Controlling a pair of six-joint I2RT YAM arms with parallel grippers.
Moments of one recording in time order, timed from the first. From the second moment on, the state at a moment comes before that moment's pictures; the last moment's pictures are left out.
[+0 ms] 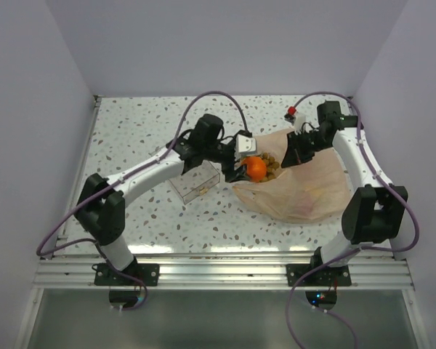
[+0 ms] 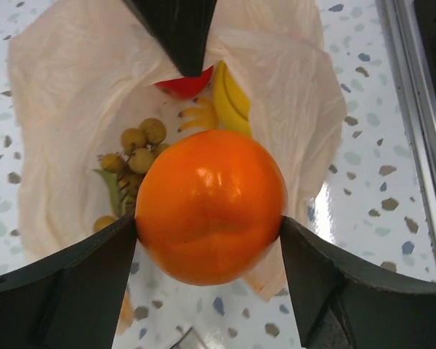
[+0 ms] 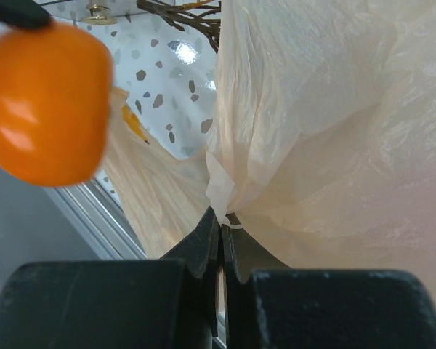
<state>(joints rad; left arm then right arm) -0.67 1.68 1.40 -0.30 0.71 0.56 0.02 1.62 1.44 -1.08 -0.68 -0.38</state>
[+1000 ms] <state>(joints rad) -0.84 2.08 1.33 0.61 0.29 0.20 0.02 1.60 1.46 -1.12 -0.70 -0.39</state>
